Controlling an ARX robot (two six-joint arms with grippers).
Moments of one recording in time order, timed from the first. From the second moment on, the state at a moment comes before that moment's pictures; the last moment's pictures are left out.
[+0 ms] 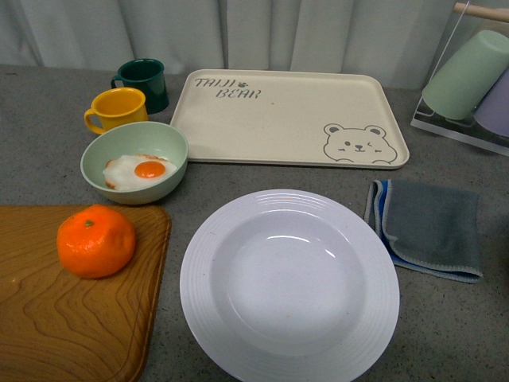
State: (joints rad) left arm -0.25 0.71 0.15 0.15 -0.18 -0.10; right arm 0.00 0.00 0.01 0.00 0.00 0.00
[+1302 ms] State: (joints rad) left arm -0.31 1.71 0.61 0.26 -0.01 -0.26; right arm 0.00 0.00 0.01 0.00 0.00 0.00
